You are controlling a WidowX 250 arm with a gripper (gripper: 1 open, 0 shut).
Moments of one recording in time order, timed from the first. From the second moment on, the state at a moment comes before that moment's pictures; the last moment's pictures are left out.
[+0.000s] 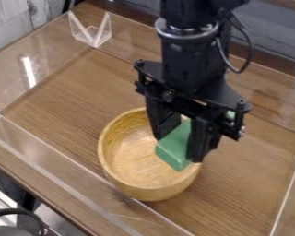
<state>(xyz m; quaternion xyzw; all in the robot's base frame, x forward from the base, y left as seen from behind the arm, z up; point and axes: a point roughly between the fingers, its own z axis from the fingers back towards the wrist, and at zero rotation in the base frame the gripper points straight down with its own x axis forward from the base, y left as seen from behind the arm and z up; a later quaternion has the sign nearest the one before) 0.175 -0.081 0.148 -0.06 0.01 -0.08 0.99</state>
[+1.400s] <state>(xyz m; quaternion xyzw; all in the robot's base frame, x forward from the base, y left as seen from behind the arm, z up) 0.176 -0.074 0.162 -0.07 -0.01 -0.02 1.00</state>
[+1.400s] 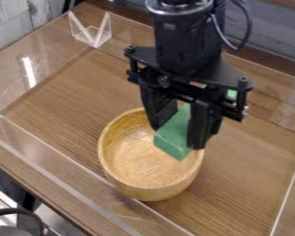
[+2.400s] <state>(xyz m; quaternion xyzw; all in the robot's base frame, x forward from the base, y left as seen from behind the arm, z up) 0.178 -0.061 0.138 -0.07 0.00 0.00 1.00</state>
